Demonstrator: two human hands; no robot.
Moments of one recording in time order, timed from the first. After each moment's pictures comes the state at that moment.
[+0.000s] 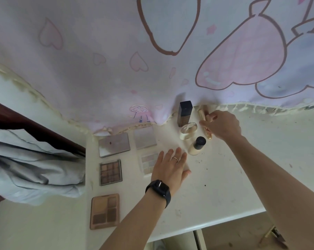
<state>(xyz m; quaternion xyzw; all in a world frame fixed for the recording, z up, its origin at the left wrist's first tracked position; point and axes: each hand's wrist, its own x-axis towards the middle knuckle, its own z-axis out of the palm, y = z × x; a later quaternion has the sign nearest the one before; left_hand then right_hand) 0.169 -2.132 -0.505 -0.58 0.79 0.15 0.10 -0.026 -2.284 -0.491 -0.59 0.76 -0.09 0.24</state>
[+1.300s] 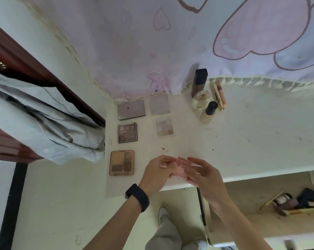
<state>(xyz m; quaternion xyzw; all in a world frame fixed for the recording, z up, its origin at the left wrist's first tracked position) 0.207 -2.001 -0.484 -0.69 0.35 0.56 -0.30 0.033 -2.007 -0.494 -0.35 0.59 -0.28 0.67</state>
